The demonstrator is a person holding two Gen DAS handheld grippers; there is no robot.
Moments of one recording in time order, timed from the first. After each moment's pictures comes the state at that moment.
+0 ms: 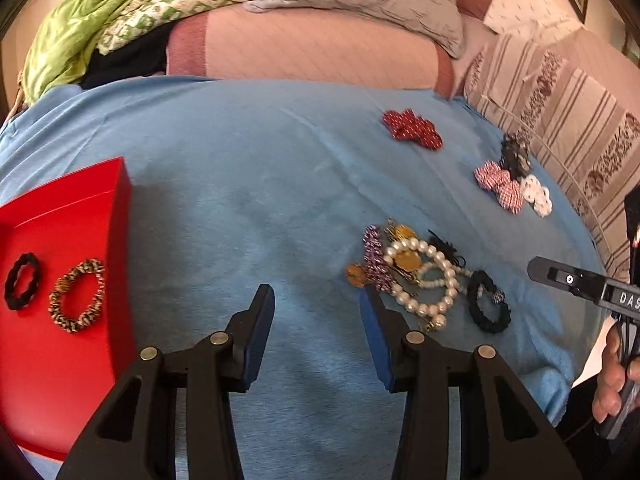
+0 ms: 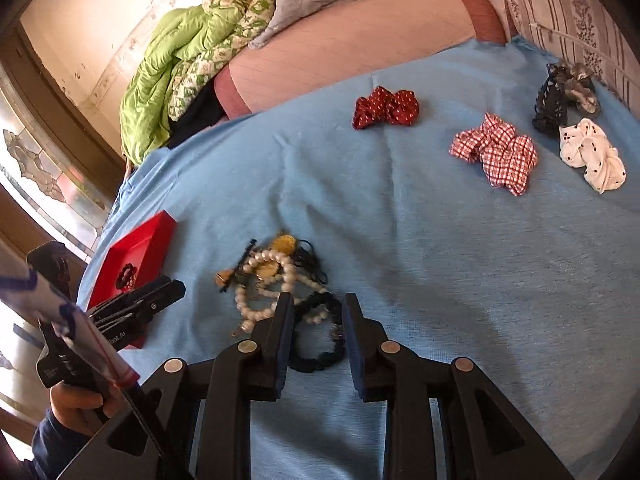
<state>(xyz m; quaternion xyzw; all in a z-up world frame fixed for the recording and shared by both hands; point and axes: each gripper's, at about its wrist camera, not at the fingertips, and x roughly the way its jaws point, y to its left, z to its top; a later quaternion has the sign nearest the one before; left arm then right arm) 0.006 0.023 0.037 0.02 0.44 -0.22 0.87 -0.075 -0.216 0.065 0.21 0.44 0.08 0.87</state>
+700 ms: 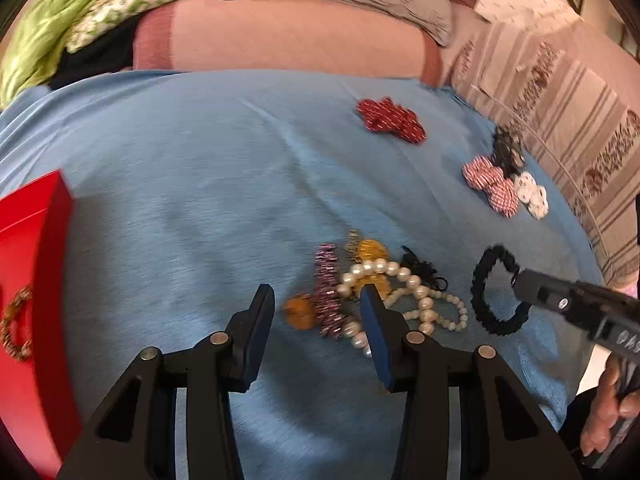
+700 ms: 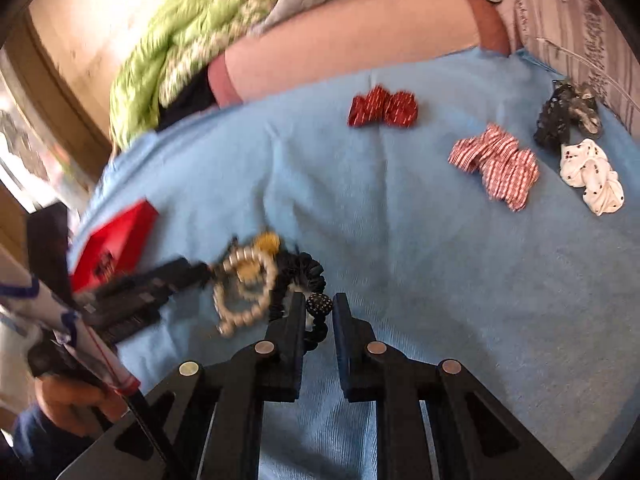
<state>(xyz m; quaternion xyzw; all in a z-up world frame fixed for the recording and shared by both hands) 0.028 -0.027 0.022 0.01 0.45 -0.24 0.86 -0.063 -0.212 0.064 0.17 0.44 0.06 0.88</state>
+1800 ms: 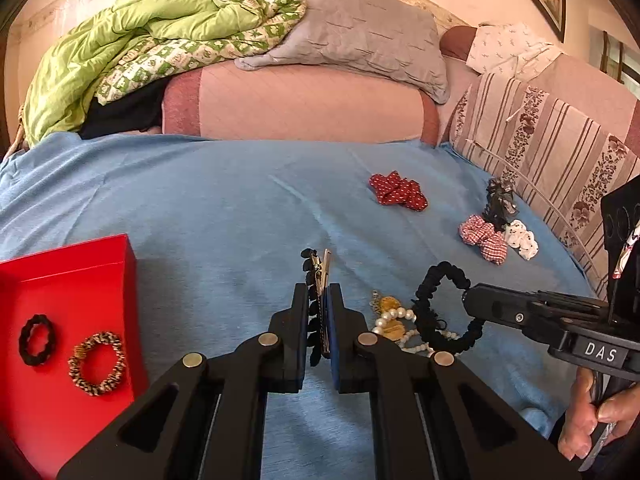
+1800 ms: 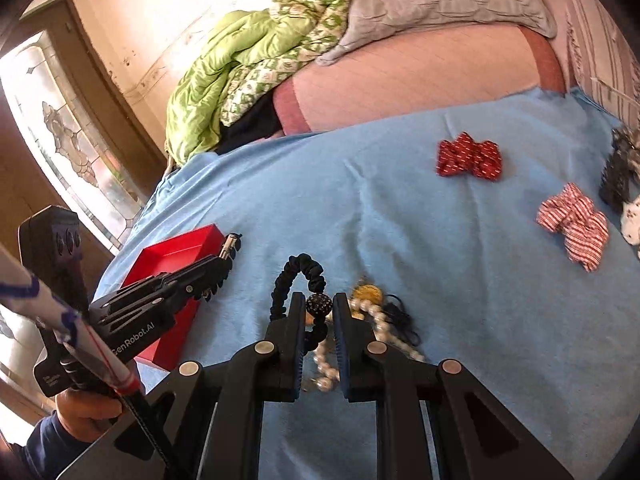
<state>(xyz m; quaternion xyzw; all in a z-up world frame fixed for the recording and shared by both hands) 0.012 0.028 0.081 0.00 0.35 -0.23 0.91 -0.041 -0.157 0.093 0.16 0.38 0.14 0.90</state>
